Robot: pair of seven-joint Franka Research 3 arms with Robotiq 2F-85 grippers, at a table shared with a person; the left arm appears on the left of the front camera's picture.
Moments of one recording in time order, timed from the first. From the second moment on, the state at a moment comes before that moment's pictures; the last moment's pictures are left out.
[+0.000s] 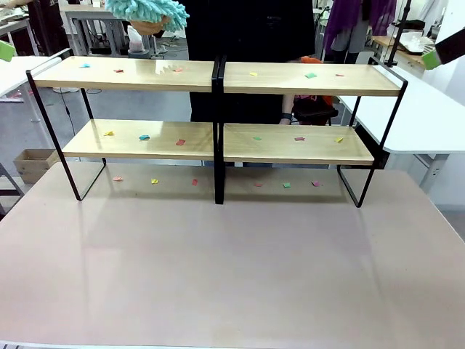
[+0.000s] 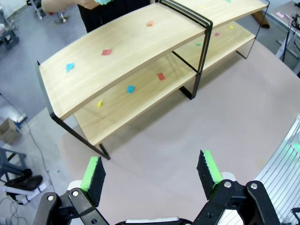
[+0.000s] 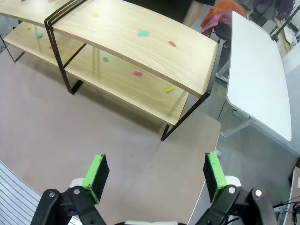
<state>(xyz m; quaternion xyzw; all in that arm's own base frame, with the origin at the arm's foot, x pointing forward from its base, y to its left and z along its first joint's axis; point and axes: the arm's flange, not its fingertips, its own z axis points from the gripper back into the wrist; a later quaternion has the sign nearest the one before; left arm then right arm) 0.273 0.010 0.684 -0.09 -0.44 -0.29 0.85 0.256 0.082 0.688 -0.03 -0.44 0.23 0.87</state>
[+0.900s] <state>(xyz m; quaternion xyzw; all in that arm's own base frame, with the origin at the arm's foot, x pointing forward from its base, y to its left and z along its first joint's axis) 0.259 0.004 0.711 -0.10 -0.48 -0.30 0.82 0.233 0.071 0.720 0.02 -0.47 0.27 0.84</state>
